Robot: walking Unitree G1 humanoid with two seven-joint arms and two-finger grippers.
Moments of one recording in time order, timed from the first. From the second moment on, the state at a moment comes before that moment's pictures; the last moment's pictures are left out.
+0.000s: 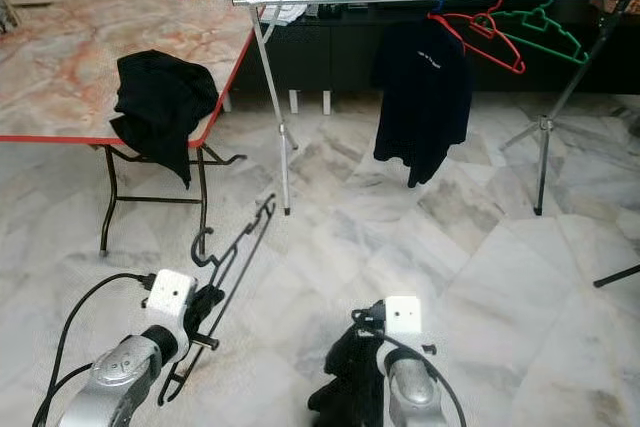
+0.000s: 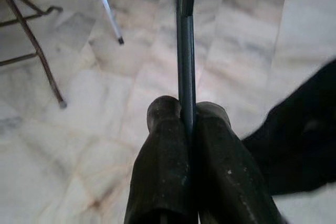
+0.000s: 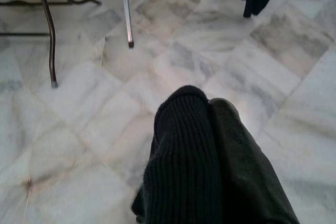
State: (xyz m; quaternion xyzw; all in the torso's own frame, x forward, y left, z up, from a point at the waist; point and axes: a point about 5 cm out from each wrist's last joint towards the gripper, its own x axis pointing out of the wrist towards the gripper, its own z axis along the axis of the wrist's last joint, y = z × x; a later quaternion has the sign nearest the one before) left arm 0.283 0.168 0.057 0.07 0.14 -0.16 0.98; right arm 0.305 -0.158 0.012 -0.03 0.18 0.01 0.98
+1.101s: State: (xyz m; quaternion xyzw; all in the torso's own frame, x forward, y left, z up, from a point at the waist) left arm 0.240 0.166 0.044 0.12 0.32 -0.55 0.76; right arm 0.343 -0.147 0.046 -0.01 0.20 0.03 0.98
